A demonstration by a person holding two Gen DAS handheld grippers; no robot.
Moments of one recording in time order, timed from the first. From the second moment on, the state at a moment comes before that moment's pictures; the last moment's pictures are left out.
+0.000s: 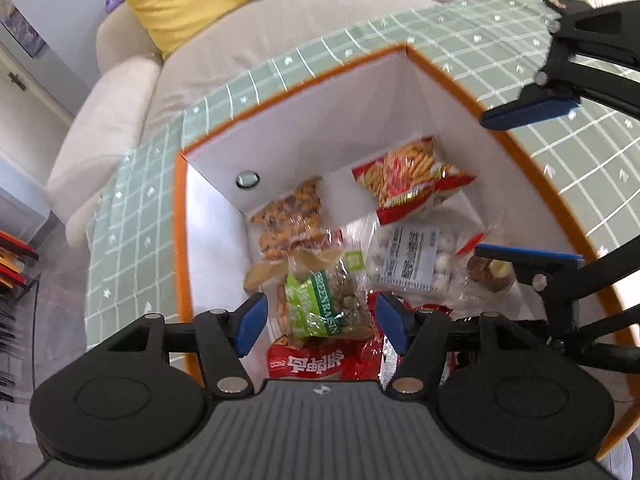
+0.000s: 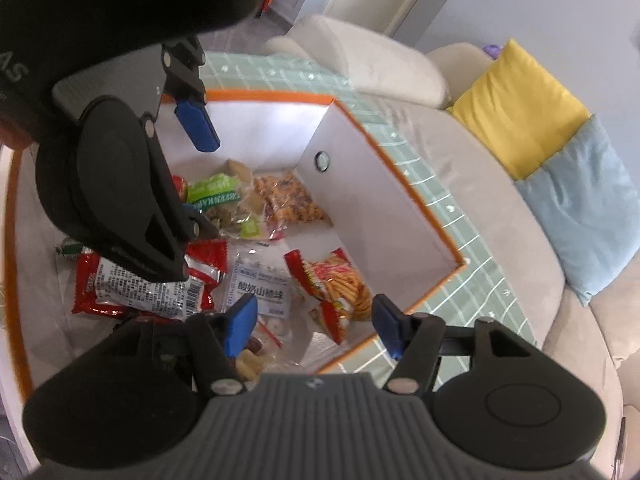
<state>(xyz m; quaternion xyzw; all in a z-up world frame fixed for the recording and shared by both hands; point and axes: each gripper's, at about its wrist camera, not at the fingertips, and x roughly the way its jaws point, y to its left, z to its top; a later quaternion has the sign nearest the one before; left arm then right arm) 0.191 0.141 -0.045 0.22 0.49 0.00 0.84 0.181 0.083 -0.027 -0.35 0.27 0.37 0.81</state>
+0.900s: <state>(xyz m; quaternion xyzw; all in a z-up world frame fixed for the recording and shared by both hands) 0.057 0.065 0.077 0.05 0.27 0.06 0.96 0.077 -0.100 0.095 -0.03 0.27 0.17 0.95</state>
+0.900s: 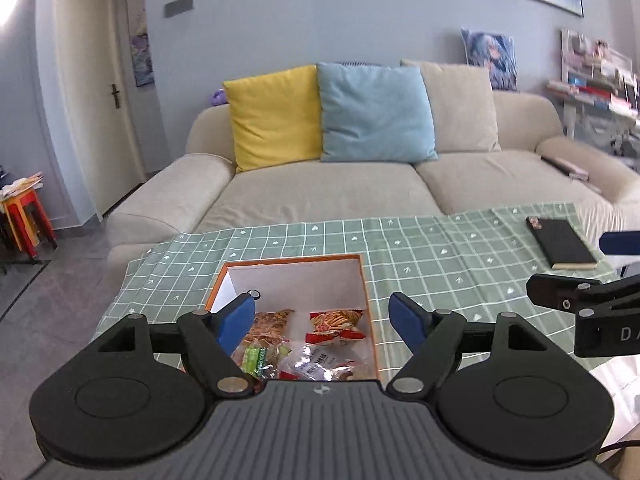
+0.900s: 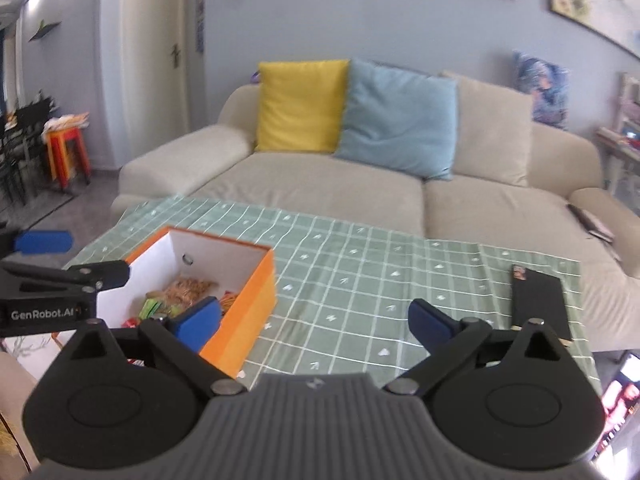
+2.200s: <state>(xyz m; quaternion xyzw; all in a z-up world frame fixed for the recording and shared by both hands) 0.018 0.026 0.029 0.03 0.35 0.06 0.93 0.008 -0.129 0.057 -0.02 0.29 0.09 0.95</state>
